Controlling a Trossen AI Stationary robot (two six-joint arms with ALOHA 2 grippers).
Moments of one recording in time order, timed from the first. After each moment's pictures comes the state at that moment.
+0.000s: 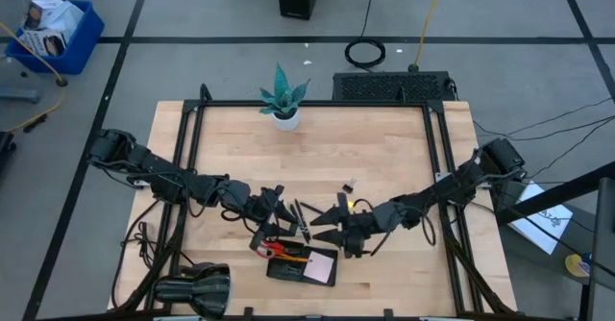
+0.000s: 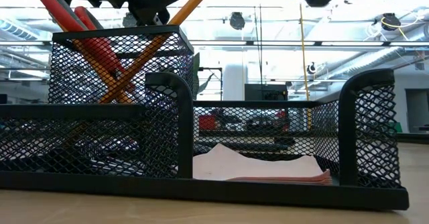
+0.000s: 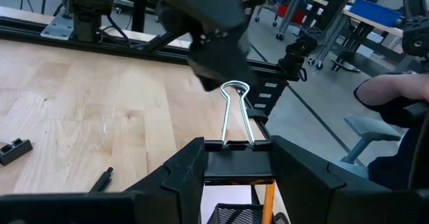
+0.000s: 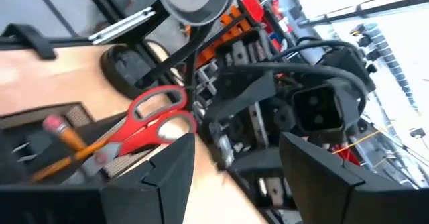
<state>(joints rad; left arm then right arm) -0.29 1.40 0.65 0.55 0.13 -0.29 0.43 1.62 0.78 0.80 0.29 -0.88</state>
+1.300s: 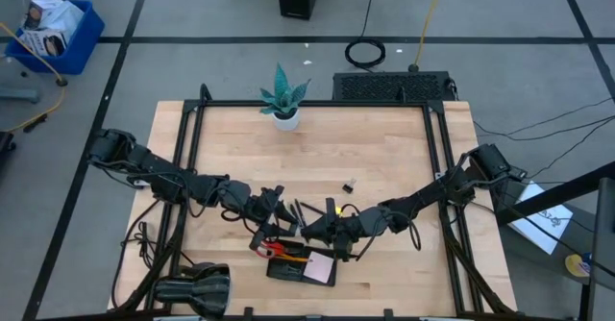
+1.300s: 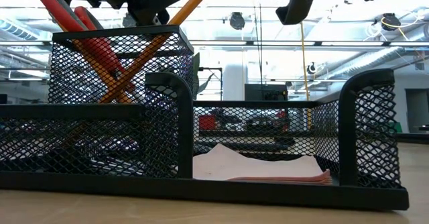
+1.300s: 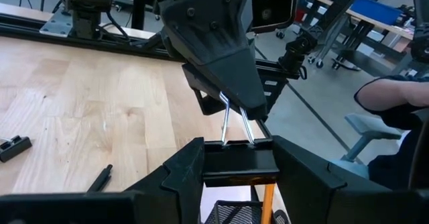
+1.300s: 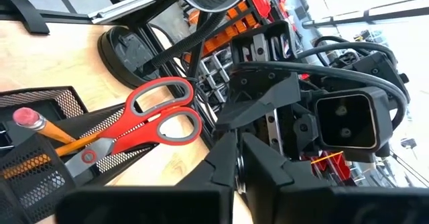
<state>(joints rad) -0.29 1.40 0.65 0.54 0.13 -0.29 0.41 1.73 0.87 0.79 0.30 -0.96</state>
